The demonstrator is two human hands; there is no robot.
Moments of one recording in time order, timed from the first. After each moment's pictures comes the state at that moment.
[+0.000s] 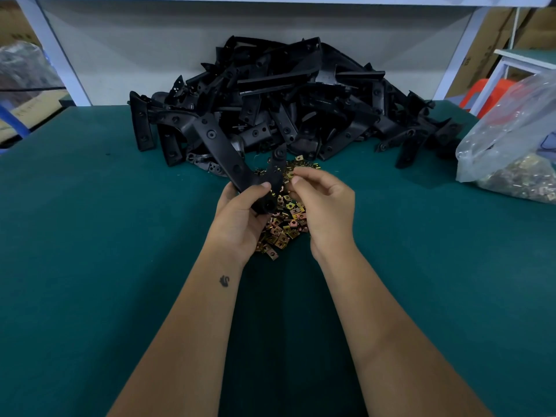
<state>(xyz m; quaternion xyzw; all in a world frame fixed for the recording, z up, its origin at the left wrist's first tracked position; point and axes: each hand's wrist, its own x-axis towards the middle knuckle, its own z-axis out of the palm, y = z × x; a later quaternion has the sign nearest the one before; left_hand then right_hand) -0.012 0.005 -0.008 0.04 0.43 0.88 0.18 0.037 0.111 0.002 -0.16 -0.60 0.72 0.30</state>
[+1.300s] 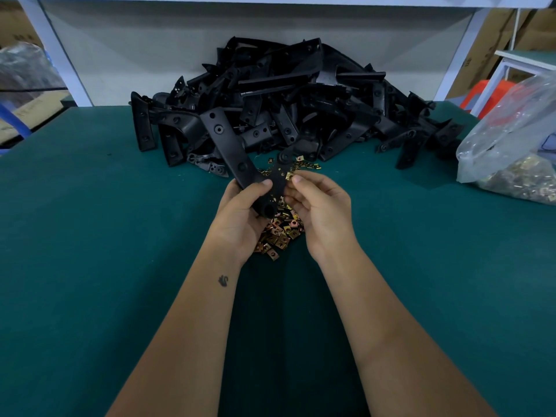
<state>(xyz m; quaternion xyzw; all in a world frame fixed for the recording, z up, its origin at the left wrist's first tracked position) -0.009 0.001 -0.003 0.07 0.43 0.87 0.20 0.040 0.110 0.008 -0.14 -0.48 0.84 0.23</state>
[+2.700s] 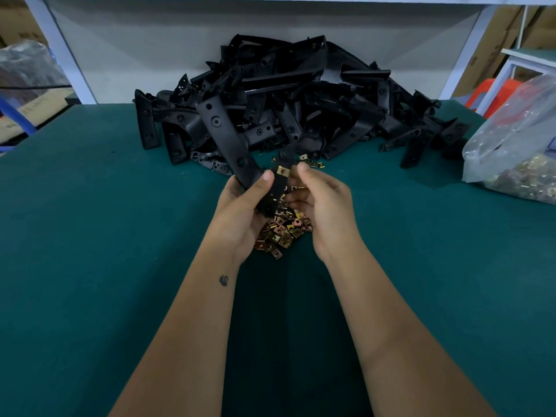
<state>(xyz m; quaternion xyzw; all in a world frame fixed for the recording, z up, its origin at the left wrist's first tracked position) -0.006 -0.004 0.003 0.08 0.45 0.87 0.19 0.041 0.110 0.014 -0.14 -0.56 0.79 0.20</state>
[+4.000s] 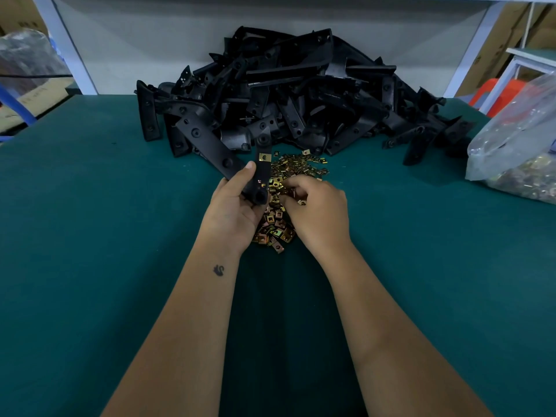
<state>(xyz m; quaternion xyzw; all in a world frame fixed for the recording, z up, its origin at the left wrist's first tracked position) -0.013 -0.007 0.001 -0.03 0.38 0.91 0.18 0.037 0.110 -0.008 -0.12 -0.90 0.31 0.27</state>
